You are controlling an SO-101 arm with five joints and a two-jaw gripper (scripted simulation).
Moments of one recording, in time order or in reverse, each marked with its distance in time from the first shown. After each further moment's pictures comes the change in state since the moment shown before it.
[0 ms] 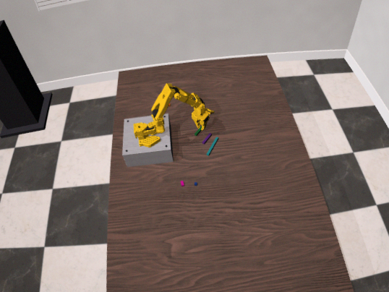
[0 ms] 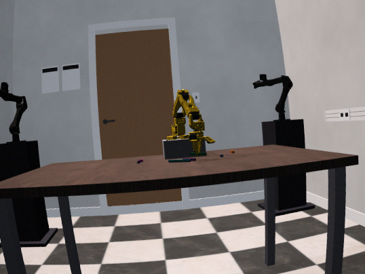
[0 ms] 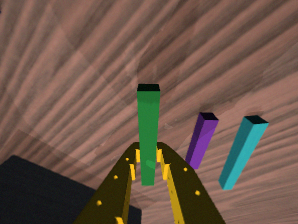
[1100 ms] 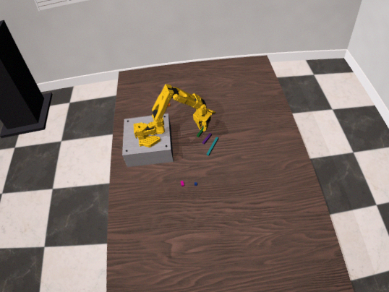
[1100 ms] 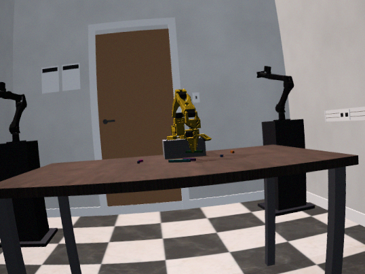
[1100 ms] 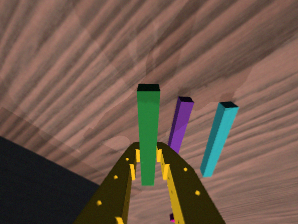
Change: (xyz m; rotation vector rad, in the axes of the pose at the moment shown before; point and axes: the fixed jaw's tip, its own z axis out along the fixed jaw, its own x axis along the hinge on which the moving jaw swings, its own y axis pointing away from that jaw) arm 0.010 -0.016 -0.012 0.003 -0.005 -0.049
